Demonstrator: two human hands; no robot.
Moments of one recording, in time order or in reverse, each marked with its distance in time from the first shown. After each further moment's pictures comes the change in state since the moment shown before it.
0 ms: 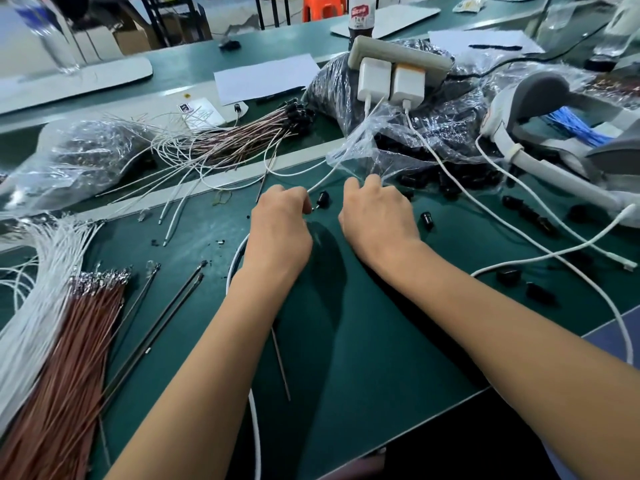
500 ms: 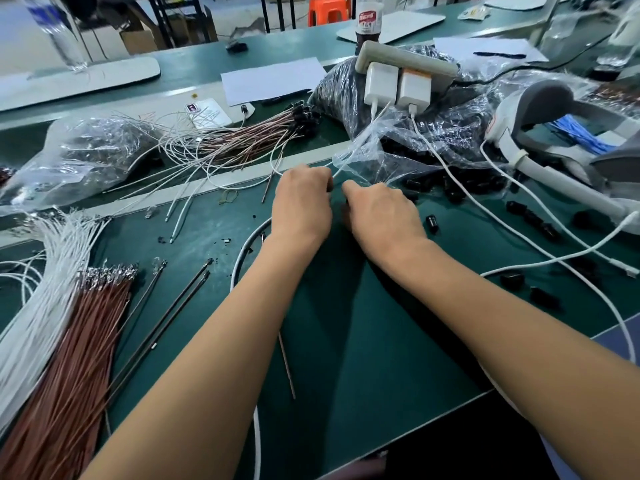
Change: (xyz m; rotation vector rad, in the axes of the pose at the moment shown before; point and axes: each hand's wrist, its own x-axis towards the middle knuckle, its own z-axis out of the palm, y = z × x) left_hand 0.038 0.017 0.013 0.023 0.036 0.057; right_hand 0.002 0.007 -0.005 0.168 -0.010 -0.042
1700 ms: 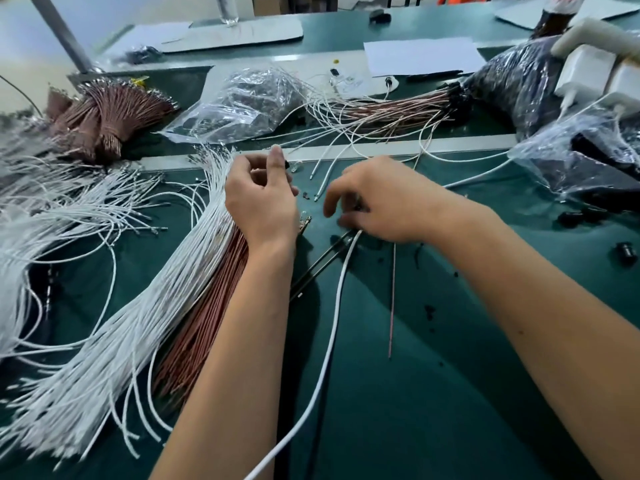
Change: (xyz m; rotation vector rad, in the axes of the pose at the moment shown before) left_hand -0.081 -0.153 -0.105 -0.729 0.736 -0.647; right_hand 0.032 -0.163 -0.023 0.349 -0.364 -0.707
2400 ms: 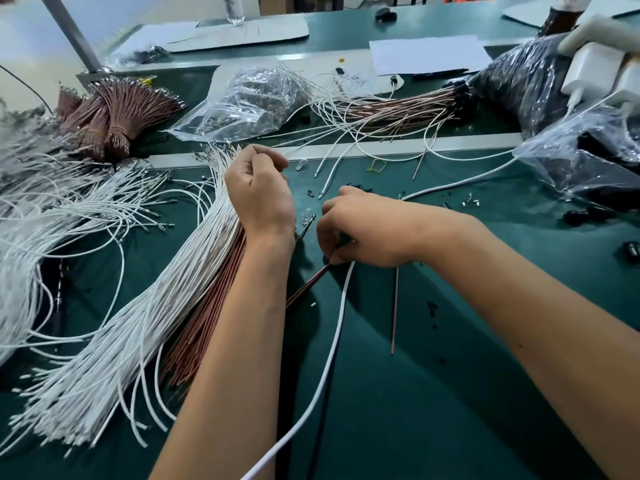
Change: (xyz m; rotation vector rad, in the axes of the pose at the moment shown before) left_hand 0.007 0.003 -0.001 -0.268 -0.045 -0.028; right_hand -0.001 -0.023 0.021 -0.084 -0.269 -0.108
